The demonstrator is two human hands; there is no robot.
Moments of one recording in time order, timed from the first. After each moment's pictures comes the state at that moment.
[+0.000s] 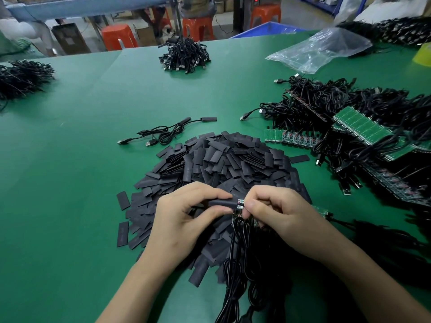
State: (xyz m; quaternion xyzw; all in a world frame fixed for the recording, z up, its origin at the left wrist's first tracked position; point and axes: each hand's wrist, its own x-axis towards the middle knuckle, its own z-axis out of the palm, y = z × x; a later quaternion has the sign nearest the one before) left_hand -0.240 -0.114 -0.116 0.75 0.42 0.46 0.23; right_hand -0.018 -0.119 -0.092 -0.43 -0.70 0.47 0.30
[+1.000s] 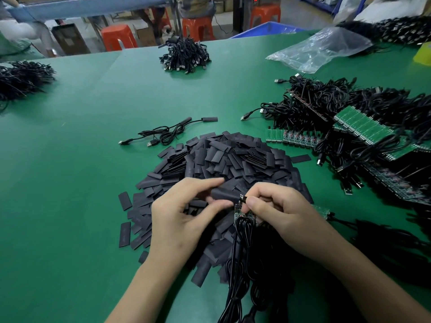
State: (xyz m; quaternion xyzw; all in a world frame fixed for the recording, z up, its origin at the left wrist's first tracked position) left_hand -0.235 -0.118 -0.116 0.71 0.45 0.51 0.16; right_hand -0.024 -0.120 -0.095 -0.44 -0.68 0.48 0.34
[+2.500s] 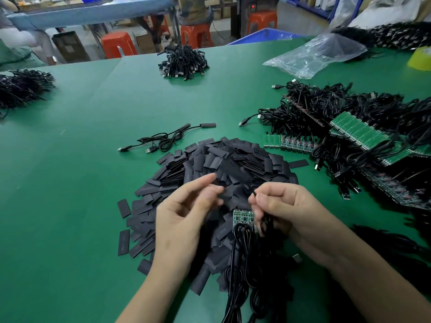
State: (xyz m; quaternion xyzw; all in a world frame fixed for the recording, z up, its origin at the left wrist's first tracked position) left_hand -0.220 -0.122 -0.117 0.50 0.44 0.60 0.44; right_hand -0.012 -0.111 -0.099 -0.36 -0.47 0.70 0.40
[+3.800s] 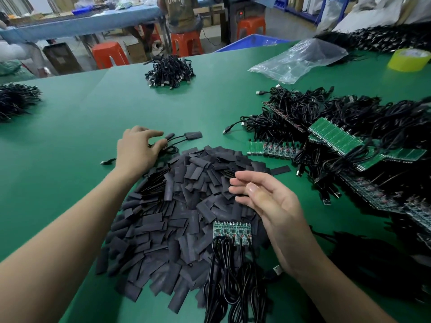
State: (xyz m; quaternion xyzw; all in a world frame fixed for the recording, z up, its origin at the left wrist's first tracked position) left_hand -0.289 0.074 -0.093 0.70 0.69 0.19 0.02; right_hand -0.021 -0.107 -0.110 -0.37 -0.44 0.57 0.59
